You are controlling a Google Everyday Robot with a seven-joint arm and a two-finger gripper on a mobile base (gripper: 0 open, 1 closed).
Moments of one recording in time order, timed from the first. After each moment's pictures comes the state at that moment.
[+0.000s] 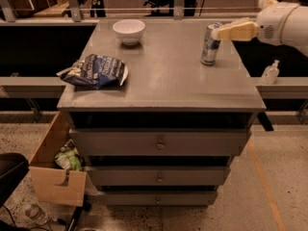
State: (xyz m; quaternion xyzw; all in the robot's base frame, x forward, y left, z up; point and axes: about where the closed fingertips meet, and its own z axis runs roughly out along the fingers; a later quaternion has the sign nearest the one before) arm 0.709 -0.231 1.013 -0.31 0.69 0.13 0.64
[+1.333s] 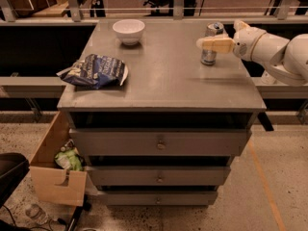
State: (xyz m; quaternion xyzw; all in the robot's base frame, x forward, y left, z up) arm 0.775 -0.209 0.944 -0.26 0.66 0.23 0.66
